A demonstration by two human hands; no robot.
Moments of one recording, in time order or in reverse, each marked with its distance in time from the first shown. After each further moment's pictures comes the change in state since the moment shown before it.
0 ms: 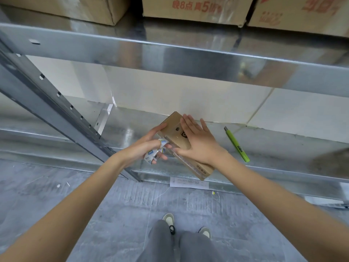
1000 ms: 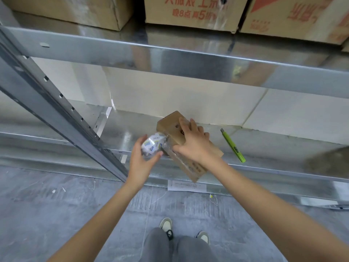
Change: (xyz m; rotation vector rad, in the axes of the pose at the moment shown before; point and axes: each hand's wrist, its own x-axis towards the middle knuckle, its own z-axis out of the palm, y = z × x) left_hand -0.008 -0.057 0.042 -0.006 0.688 0.289; right_hand 0.002 -0.025 -0.004 0.180 0.037 0.314
